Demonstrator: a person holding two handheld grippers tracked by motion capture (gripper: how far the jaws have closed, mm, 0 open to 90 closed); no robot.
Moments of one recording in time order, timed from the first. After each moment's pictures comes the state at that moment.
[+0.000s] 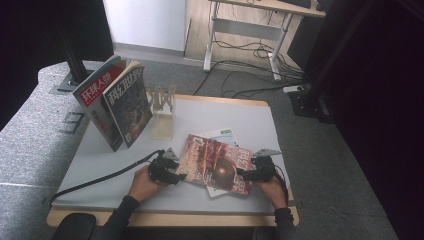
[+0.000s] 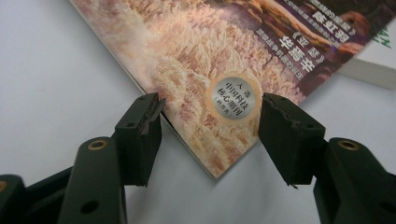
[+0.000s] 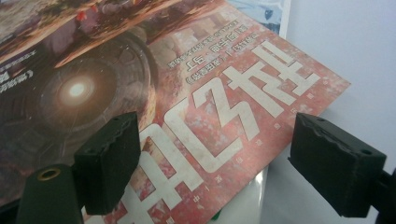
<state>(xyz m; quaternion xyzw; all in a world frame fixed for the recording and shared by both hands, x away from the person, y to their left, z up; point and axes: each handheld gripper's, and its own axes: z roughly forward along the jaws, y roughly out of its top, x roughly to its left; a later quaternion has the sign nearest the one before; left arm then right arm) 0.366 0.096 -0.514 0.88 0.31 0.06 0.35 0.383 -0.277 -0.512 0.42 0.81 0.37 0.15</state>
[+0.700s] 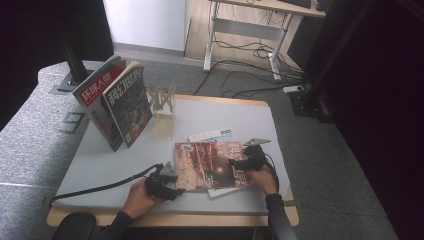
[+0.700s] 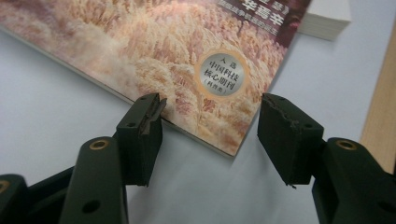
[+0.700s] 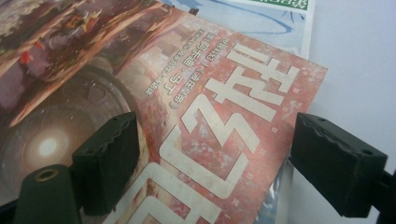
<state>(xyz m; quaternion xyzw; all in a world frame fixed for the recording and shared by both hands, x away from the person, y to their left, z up) 0.321 0.098 -0.516 0.90 0.27 0.06 0.34 0.422 -0.250 -0.511 0.41 0.83 0.36 0.14</state>
